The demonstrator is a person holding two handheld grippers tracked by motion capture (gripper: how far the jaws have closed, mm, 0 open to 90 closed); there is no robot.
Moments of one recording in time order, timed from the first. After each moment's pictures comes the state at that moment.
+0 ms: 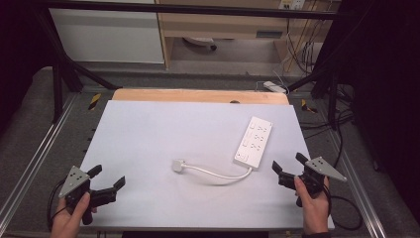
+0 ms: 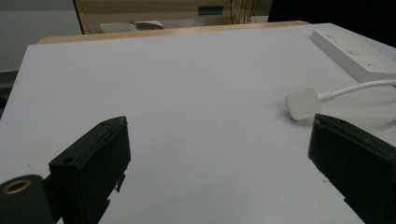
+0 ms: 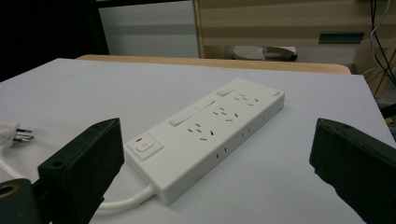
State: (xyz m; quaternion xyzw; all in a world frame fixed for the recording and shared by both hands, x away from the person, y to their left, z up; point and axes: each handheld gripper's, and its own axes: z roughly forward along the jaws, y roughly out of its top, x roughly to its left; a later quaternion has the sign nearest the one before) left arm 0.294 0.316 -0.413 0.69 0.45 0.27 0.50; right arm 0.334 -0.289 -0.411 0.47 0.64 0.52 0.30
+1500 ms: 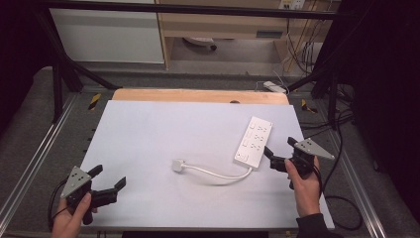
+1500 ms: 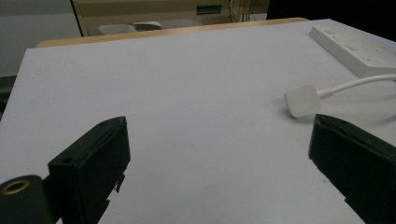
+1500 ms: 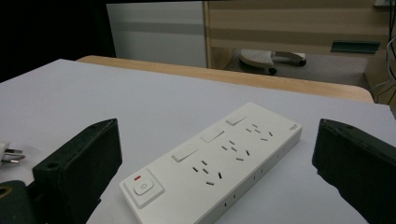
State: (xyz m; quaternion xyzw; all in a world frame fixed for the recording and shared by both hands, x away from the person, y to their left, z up) left arm 0.294 0.314 -0.414 0.70 0.44 0.28 0.49; right arm 0.377 -0.270 -0.391 0.45 0.66 0.52 0.30
